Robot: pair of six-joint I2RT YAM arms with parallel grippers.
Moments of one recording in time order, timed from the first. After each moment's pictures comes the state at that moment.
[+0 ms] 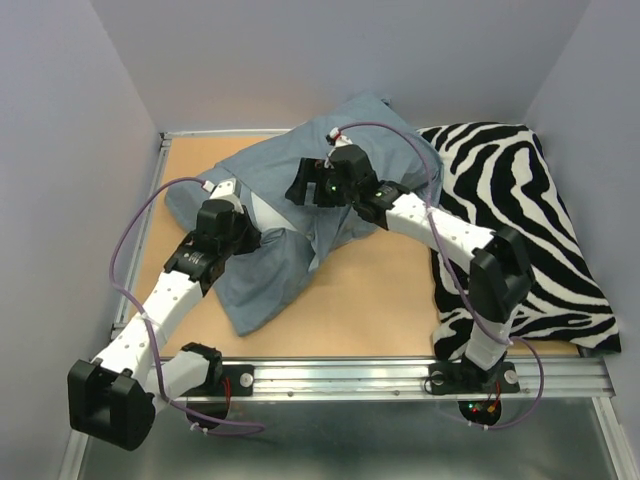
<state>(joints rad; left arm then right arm) -0.34 1.01 0.76 -0.34 -0.02 -0.47 0.73 1.78 1.52 -0.15 -0.06 0.63</state>
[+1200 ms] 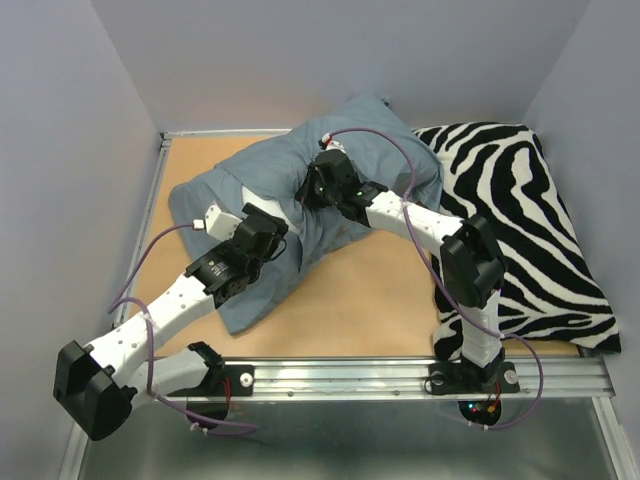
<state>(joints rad) -0.69 0.99 0.80 -0.46 -0.57 -1.36 0.73 2.00 1.63 -0.13 0.09 0.69</state>
